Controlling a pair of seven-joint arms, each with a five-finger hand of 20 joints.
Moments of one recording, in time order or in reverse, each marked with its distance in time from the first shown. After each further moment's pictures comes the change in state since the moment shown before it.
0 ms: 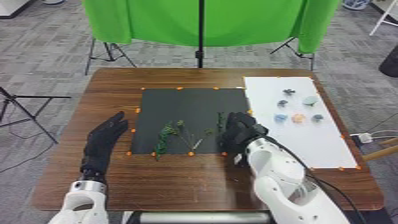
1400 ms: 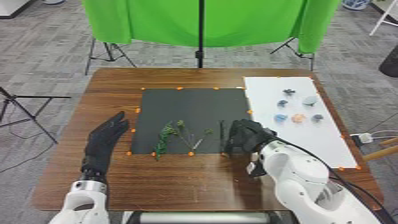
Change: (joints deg) left arm -0.1 -0.1 0.2 0.0 0.0 -0.1 0.0; right arm -1.4 10.3 1.3 -6.8 8.6 -7.7 -2.7
